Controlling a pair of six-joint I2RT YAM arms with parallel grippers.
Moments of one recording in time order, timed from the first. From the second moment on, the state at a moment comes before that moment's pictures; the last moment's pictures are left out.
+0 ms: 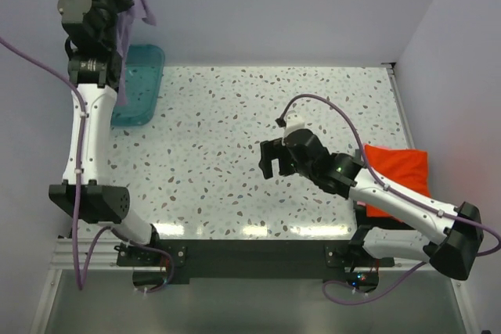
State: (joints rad) left arm 0.09 1.65 1.96 -0.07 -0.11 -0.31; right arm 0.91 1.16 0.95 -0.45 0.25 0.45
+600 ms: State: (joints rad) left arm -0.16 1.36 1.31 0.09 0.11 -0.55; right arm 0.91 0.99 0.96 -0.53 0.50 0.46
